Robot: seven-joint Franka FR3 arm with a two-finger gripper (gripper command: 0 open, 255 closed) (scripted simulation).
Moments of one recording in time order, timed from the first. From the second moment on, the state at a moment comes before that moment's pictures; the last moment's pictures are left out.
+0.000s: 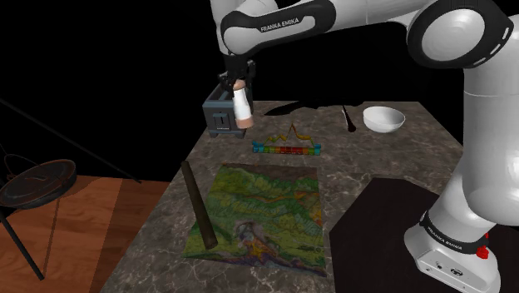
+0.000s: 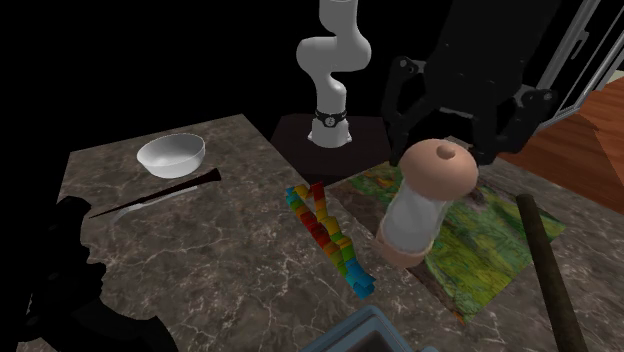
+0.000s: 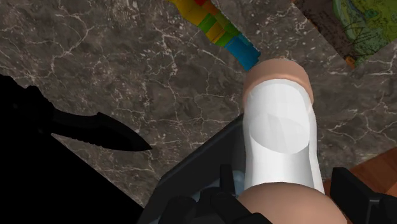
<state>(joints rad) 0.13 0.39 0.16 -1.34 -0.33 1.90 0.49</state>
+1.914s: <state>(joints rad) 0.21 0.56 0.15 -1.43 -0.40 2.12 0.66</state>
